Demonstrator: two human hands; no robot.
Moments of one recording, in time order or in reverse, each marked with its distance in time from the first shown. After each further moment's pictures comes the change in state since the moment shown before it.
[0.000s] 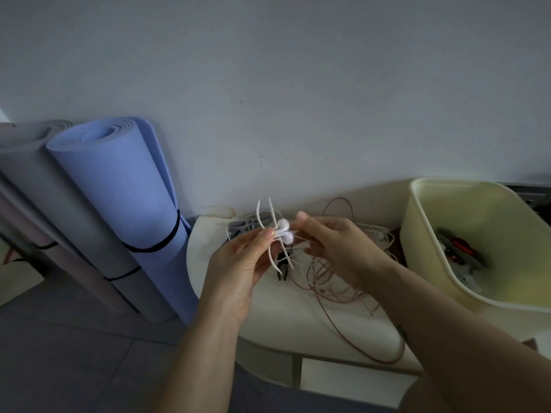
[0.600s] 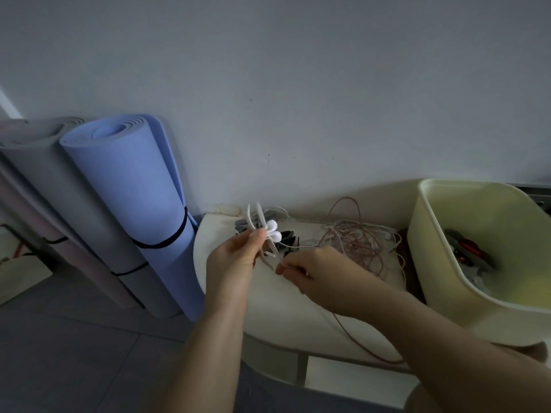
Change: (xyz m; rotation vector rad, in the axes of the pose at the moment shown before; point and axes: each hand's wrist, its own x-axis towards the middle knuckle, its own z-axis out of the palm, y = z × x) left_hand 0.012 -0.007 -0.013 0.235 0.281 0.080; right_hand -0.012 0.006 0.026 -0.948 -0.200 -0.240
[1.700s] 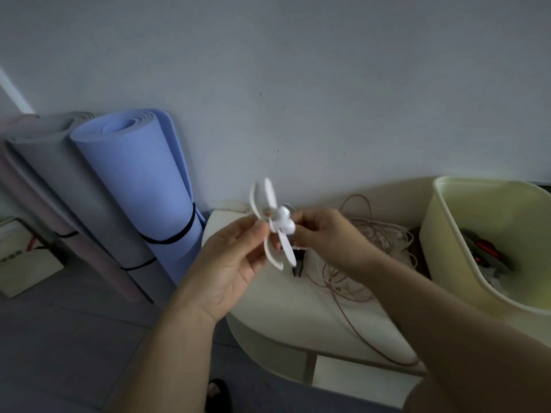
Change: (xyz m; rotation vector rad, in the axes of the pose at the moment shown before) left_hand -0.004 0.031 -0.032 -0.357 -0.652 -0.055; right_hand 0.031 0.007 -0.010 0.668 0.213 0.054
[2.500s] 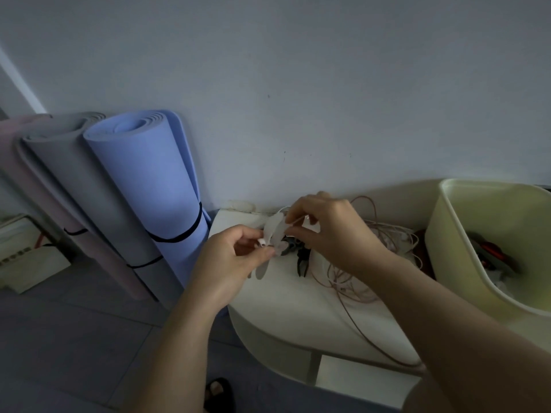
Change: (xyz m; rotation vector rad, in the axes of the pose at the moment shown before) left_hand -0.001 -0.003 -0.013 1.016 0.375 0.095; right_hand 0.008 -0.005 -0.002 -0.599 0.132 -0.393
